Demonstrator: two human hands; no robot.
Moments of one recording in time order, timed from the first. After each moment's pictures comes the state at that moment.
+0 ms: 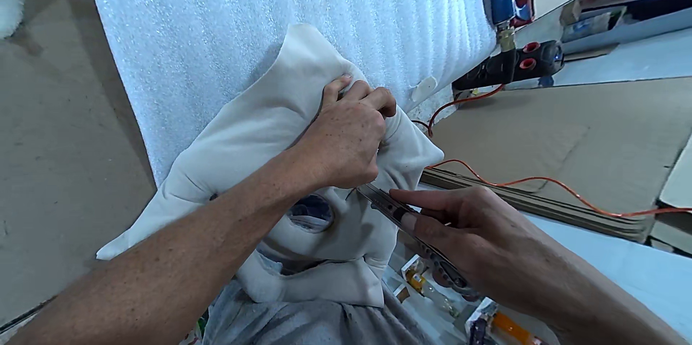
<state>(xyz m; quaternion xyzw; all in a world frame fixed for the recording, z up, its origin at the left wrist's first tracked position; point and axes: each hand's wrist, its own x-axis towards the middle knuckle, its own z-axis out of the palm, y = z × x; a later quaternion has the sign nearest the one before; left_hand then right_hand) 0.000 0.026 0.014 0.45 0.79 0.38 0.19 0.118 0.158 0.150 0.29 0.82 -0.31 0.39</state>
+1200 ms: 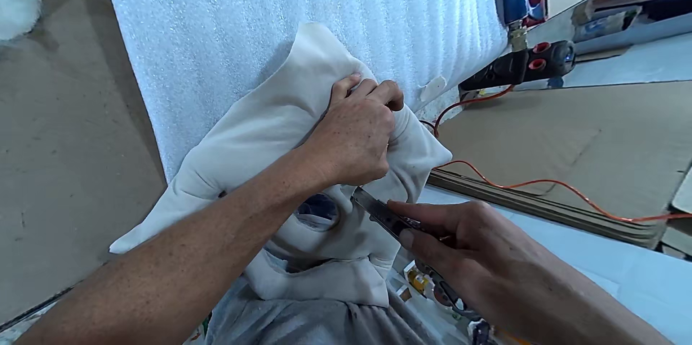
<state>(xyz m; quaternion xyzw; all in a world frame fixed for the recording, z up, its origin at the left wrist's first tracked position) 0.001 0.026 0.014 0.43 0.79 0.39 0.19 0.126 0.150 0.149 0.22 0.85 -0.25 0.42</state>
